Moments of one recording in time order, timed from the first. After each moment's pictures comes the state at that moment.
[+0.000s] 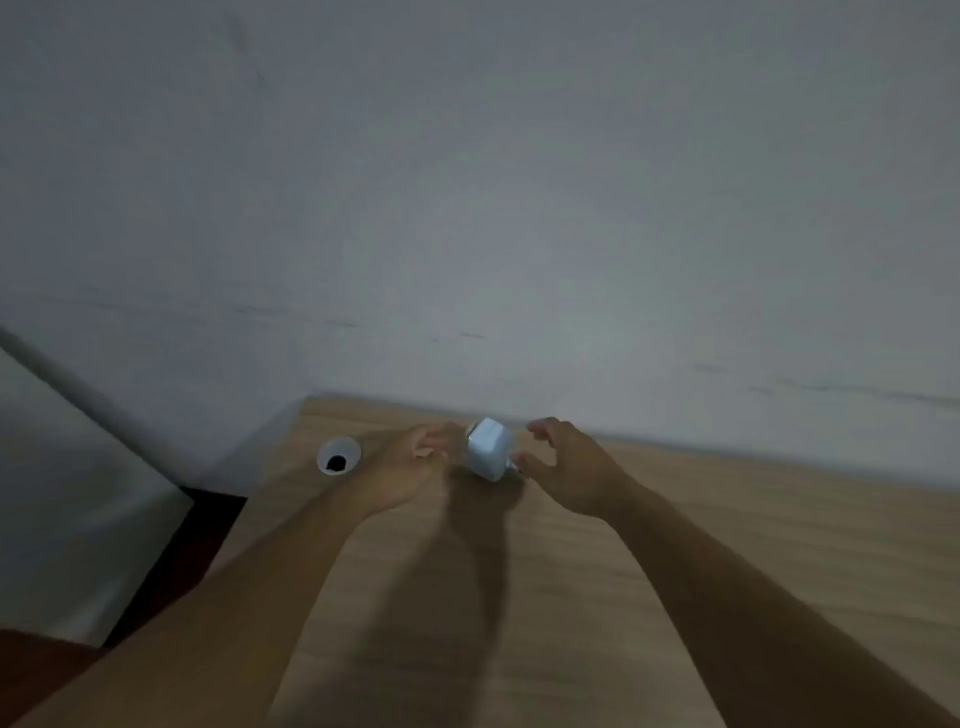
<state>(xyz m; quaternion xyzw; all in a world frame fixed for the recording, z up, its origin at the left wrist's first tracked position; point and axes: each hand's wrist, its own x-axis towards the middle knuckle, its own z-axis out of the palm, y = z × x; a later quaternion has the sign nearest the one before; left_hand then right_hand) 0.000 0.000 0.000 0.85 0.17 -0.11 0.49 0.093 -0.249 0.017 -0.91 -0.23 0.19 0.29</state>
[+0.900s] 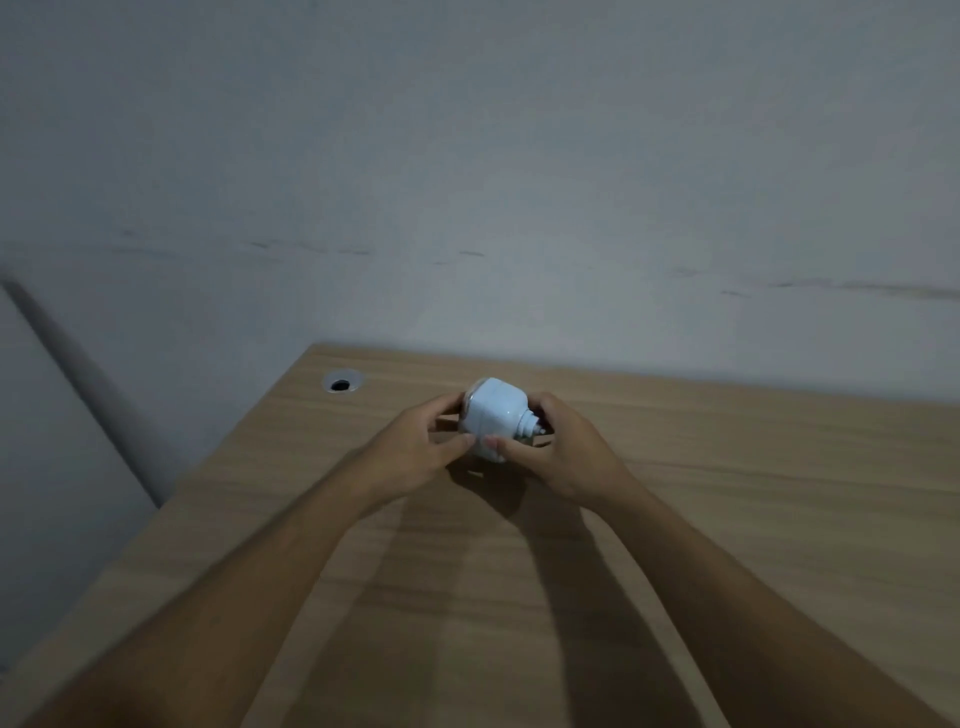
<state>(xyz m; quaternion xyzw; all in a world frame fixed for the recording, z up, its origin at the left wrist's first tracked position) -0.121 -0.065 -0.086 0.84 0.02 0.07 0.54 -0.030 -0.282 -0.099 -0.84 -0.28 0.01 0.46</state>
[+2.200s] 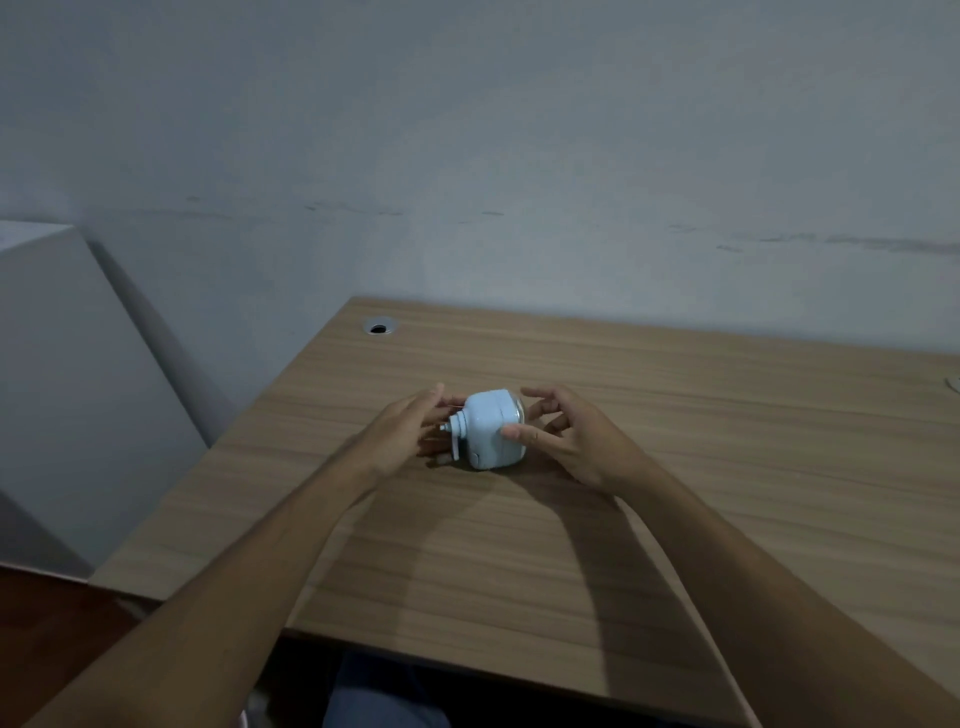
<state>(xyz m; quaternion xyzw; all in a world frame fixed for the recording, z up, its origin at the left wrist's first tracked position) -0.241 -0.081 -0.100 0.75 0.13 0.03 0.65 -0.128 -0.325 -0.112 -0.81 -0.30 0.11 0.50</state>
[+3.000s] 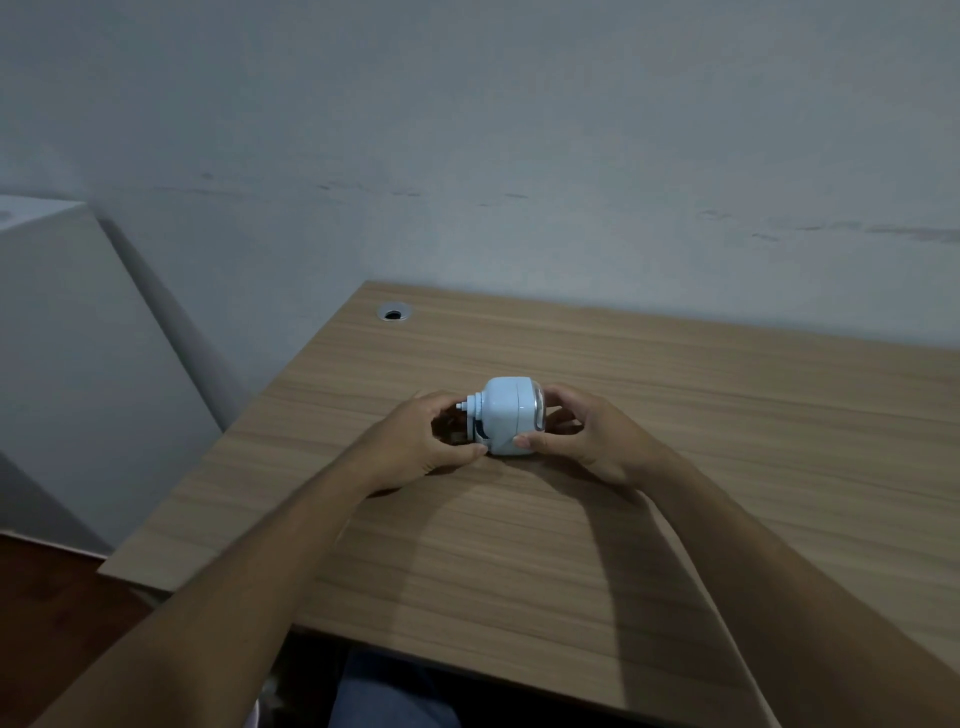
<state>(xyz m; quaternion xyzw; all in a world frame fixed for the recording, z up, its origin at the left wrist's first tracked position) -0.242 -0.061 -0.117 0.90 0.04 0.04 0.43 -0.120 -0.319 -0.110 -0.78 -0.35 0.17 0.48</state>
